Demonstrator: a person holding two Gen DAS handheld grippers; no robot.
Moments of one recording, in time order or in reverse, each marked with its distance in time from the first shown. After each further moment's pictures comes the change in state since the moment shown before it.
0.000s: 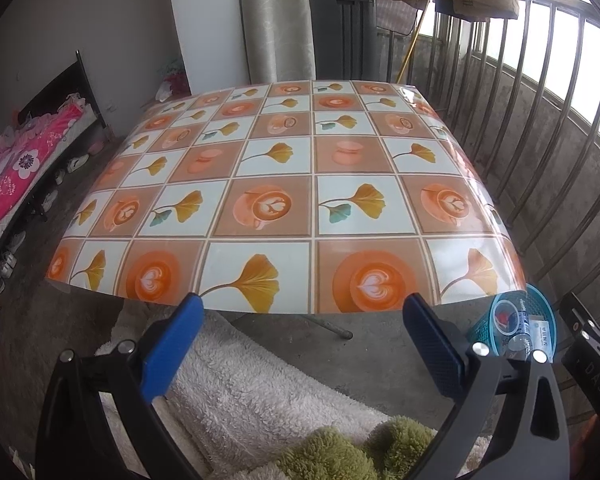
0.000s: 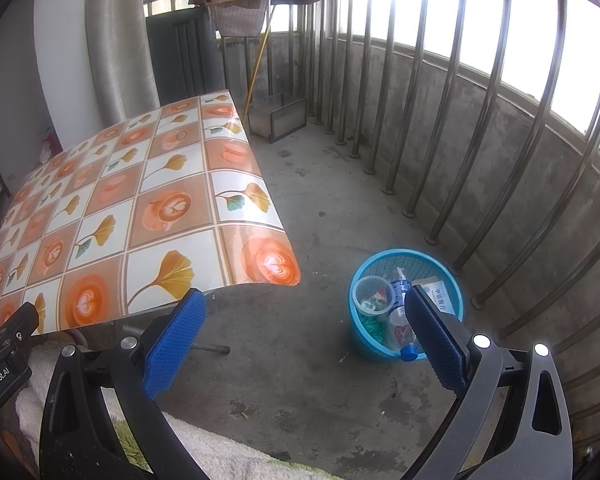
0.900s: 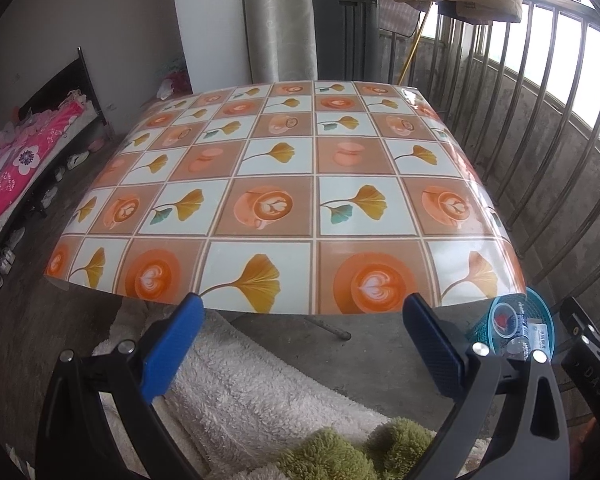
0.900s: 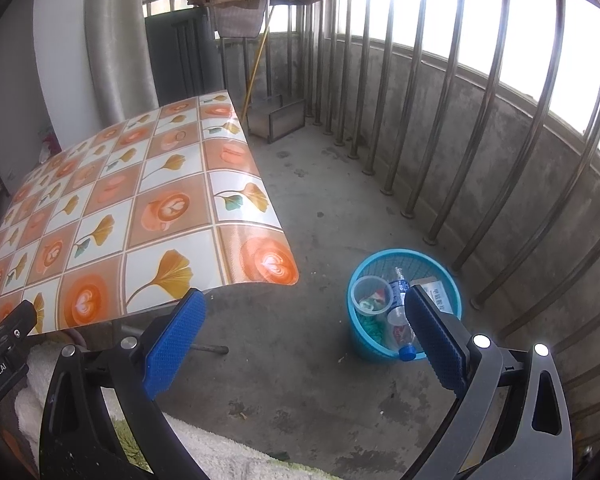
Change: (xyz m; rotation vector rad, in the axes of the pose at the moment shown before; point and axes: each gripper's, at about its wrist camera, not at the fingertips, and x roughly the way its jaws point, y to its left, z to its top) left arm 0.001 0.002 0.000 -0.005 0.001 -0.003; right arm -0.001 0.000 0.002 0.001 0.000 -0.004
